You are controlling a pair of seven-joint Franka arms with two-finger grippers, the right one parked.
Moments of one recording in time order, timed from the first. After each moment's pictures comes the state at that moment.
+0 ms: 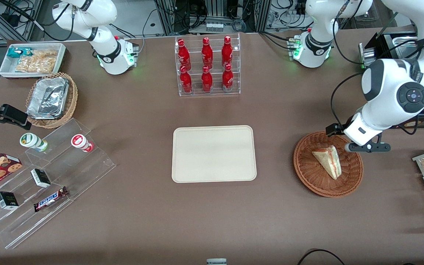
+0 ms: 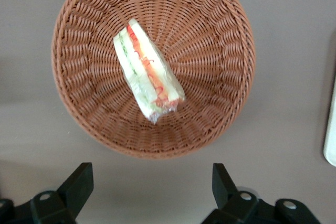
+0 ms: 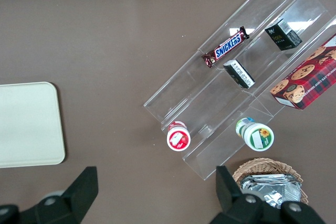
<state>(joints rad) 0.01 0.11 -0.11 -2.06 0.02 2.07 -0.08</state>
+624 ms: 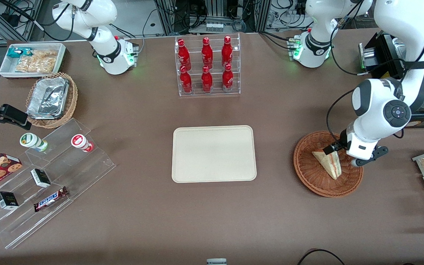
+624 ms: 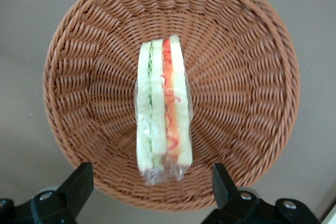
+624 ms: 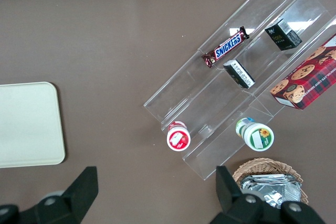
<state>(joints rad) 0.02 0.24 -0.10 -2.09 0.02 2.28 -0.60</state>
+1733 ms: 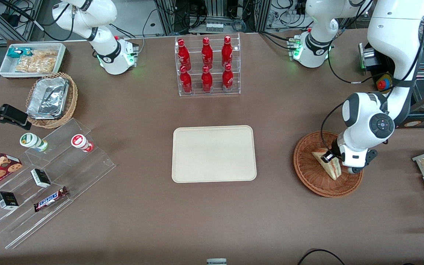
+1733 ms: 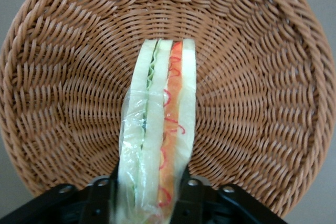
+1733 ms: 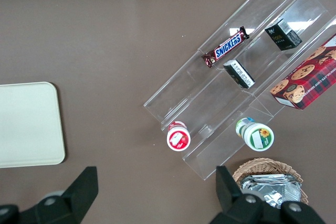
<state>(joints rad) 0.02 0.35 -0.10 -2.07 0.02 2.36 -0.70</state>
